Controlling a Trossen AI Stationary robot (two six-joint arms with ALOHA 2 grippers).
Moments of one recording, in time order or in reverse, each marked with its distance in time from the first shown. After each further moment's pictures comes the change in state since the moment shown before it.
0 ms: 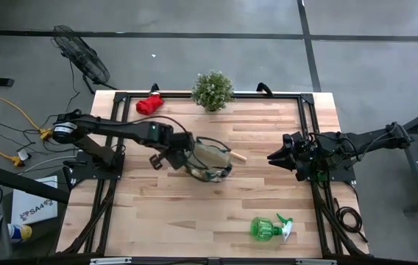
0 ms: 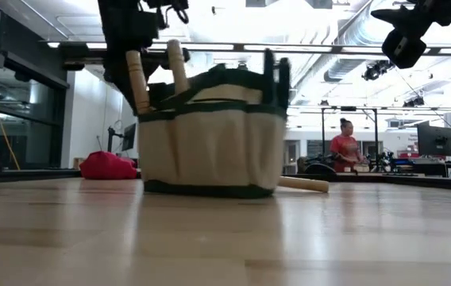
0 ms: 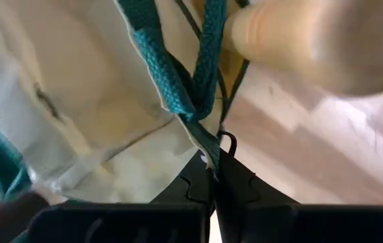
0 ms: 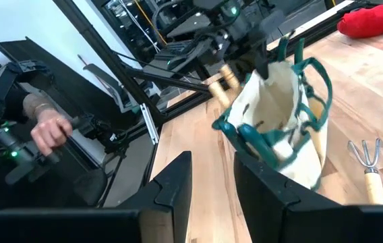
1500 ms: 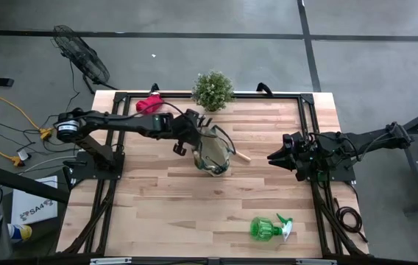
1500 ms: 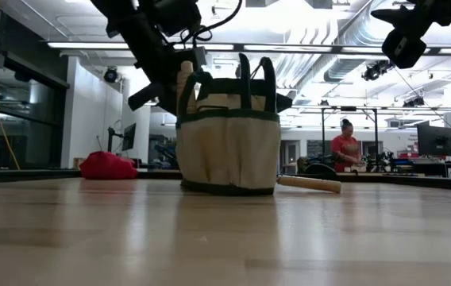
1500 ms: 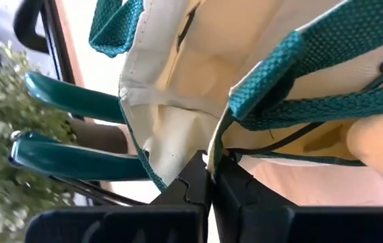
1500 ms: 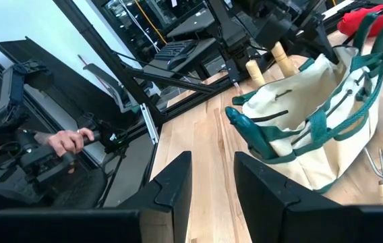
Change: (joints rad) left arm 0.179 0.028 -0.138 0.563 -0.132 -0.236; right arm 0.000 0.000 0.000 0.000 0.000 0.000
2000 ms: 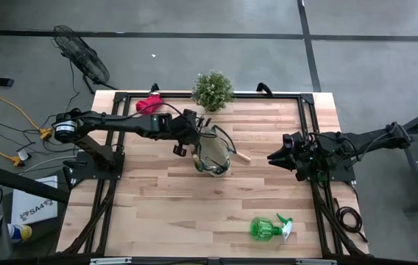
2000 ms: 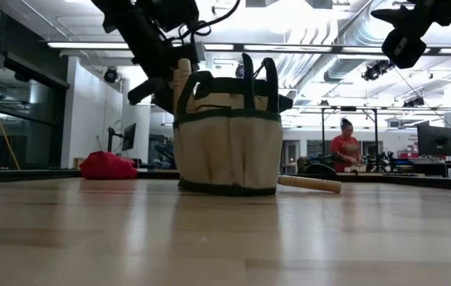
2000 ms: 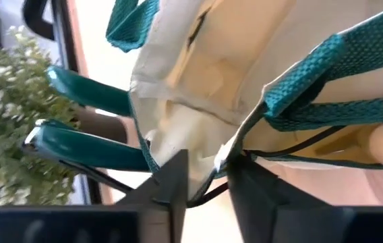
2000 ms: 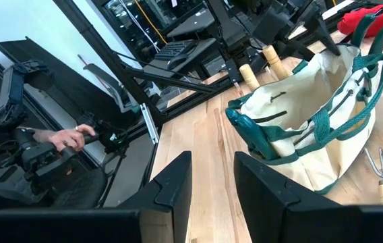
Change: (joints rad) left arm -0.014 -0.021 0.001 -0.022 -0.022 -0.091; right arm 0.000 0.000 0.000 0.000 0.000 0.000
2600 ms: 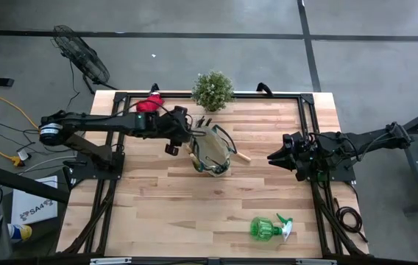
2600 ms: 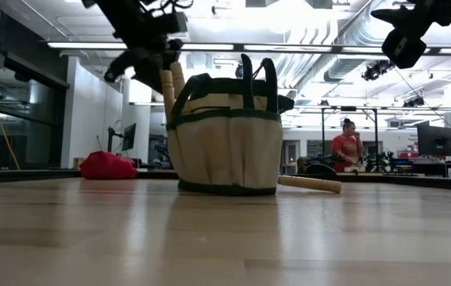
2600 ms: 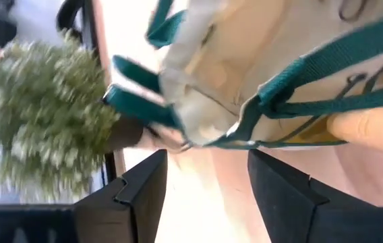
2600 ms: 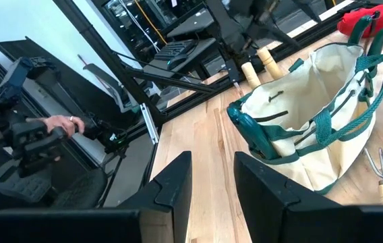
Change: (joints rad) left arm -0.020 -0.171 0.000 -0.125 -0.009 -0.038; right arm 0.000 0.000 0.000 0.000 0.000 0.000
